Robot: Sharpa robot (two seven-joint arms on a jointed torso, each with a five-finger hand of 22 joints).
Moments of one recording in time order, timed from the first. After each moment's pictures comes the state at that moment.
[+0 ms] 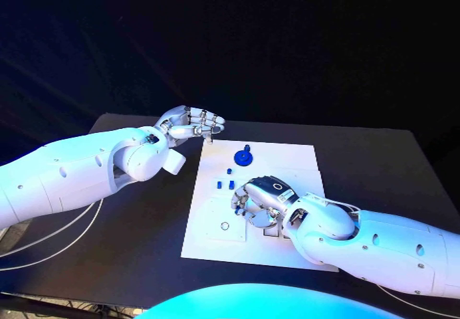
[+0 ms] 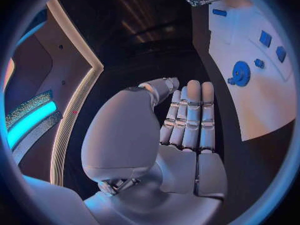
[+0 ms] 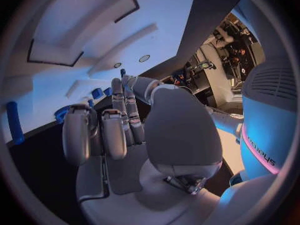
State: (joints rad) left arm 1.17 -0.85 0.00 1.42 -0.24 -0.12 0.25; left_hand 1.45 -0.22 0.59 0.03 0.27 0.83 0.21 0.31 0.30 0.91 0.15 0.42 0.13 0.99 0.07 1.07 0.43 0.17 0.78 0.17 1.02 0.75; right arm 1.02 -0.67 -0.16 1.67 -1.68 -0.47 -0.15; right_hand 1.37 -0.20 0.71 -0.01 0.18 1.08 0.12 0.35 0.29 1.25 0.08 0.16 0.14 1.46 -0.02 1.44 1.29 0.06 1.47 0.08 1.37 1.31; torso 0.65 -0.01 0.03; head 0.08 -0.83
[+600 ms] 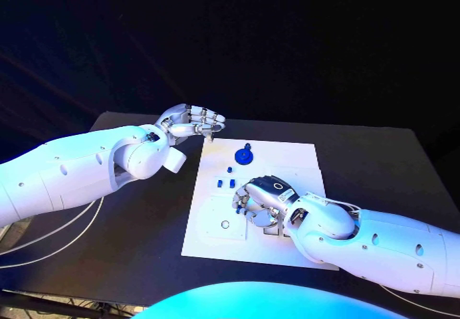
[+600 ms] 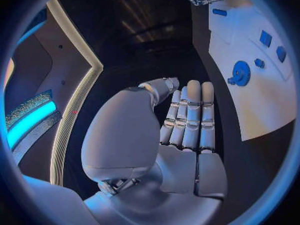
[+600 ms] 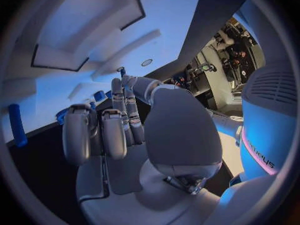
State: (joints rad) left arm 1.17 -0.85 0.00 1.42 -0.23 -0.12 0.25; left_hand 1.45 -0.22 0.59 0.03 0.27 0.83 0.21 0.31 0.30 0.91 0.15 0.42 0.13 0.99 0.07 1.07 0.43 0.17 0.78 0.17 1.02 0.75; right arm 1.02 -0.67 -0.16 1.66 -1.70 -0.46 -0.15; right_hand 1.37 -0.20 0.71 -0.01 0.18 1.08 0.12 0.35 0.29 1.25 0.08 0.15 0.14 1.46 -0.02 1.44 1.29 0.06 1.47 0.08 1.37 1.31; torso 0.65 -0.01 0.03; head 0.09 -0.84
